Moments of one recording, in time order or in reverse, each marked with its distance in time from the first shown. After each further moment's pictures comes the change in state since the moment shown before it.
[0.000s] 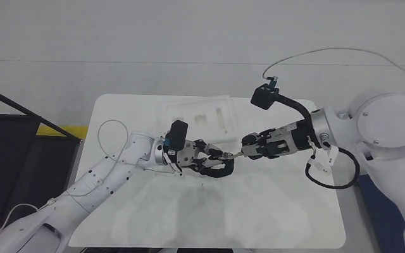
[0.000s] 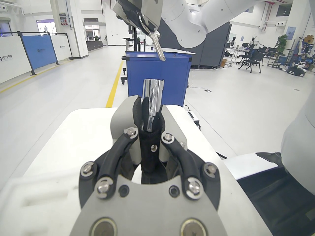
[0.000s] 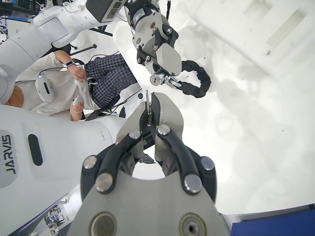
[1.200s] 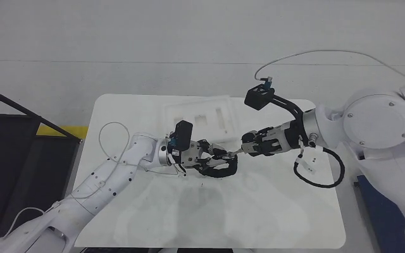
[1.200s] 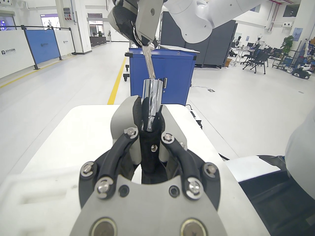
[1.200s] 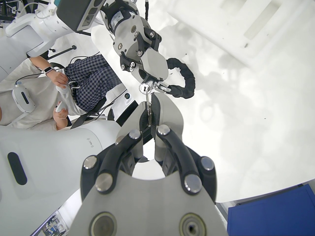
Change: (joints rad) left arm 0.046 -0.033 -0.060 -0.011 -0.028 0.000 -0.102; right arm 0.052 0.005 -0.071 -0.004 -0.107 0.057 0.006
